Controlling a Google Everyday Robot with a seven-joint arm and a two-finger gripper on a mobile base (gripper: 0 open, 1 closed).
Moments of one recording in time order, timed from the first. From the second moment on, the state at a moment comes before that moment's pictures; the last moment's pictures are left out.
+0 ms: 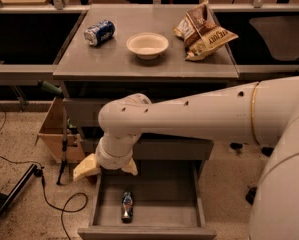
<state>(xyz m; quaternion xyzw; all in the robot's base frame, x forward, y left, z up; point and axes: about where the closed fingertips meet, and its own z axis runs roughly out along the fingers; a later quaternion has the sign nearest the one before) 0.460 0.129 0.627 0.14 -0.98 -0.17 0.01</state>
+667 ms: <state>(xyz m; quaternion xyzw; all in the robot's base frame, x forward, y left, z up) 0.469 0.127 0.649 0.16 -0.97 -0.18 0.01</state>
